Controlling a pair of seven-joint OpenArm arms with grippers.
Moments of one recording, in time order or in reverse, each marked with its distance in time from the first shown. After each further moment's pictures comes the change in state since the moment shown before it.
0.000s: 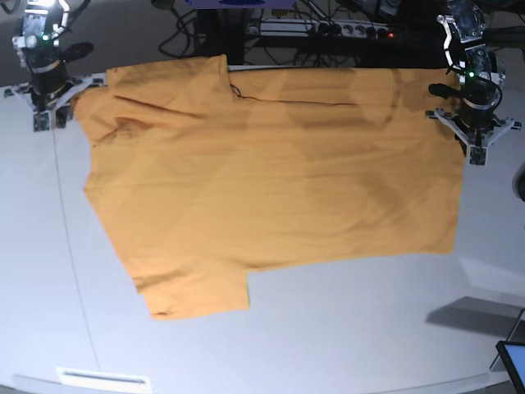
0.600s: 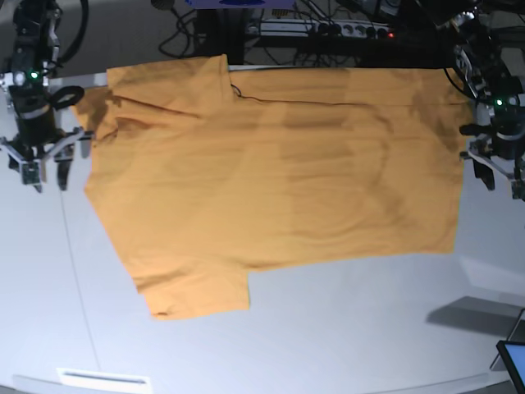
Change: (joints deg) left arm -13.0 0.3 -8.9 4.3 -0.3 0.0 11.4; right arm 11.2 2.6 -3.8 5.6 0.1 1.3 -3.0
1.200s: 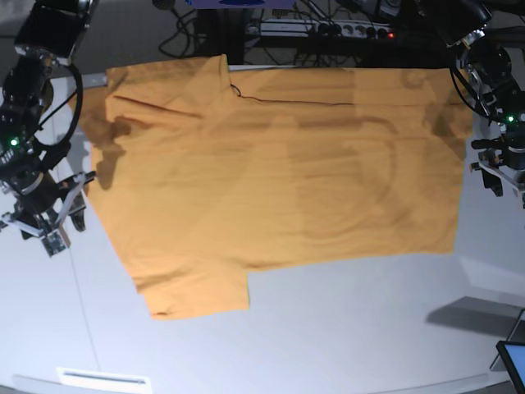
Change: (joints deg) left arm -3.3 -2.7 0.0 -6.3 0.1 0.0 1.0; right arm 23.6 -2.0 3.5 0.0 -0.1 26.9 -30.3
